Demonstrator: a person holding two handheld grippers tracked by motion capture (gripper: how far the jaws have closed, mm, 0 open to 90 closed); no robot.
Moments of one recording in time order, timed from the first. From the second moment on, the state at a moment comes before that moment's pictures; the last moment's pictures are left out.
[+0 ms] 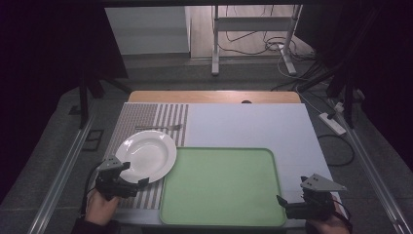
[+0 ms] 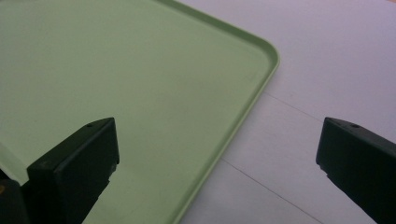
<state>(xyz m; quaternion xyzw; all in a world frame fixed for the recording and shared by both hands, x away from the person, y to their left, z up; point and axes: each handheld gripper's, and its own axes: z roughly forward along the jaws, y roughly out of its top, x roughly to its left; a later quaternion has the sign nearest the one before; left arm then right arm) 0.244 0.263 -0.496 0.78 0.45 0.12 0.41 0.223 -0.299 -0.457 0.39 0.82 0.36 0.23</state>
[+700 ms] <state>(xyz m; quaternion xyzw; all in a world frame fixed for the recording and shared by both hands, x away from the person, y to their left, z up) 0.286 0.268 -0.498 0.79 0.45 0.09 0.40 0.223 -0.298 -0.457 0.39 0.82 0.35 0.23</state>
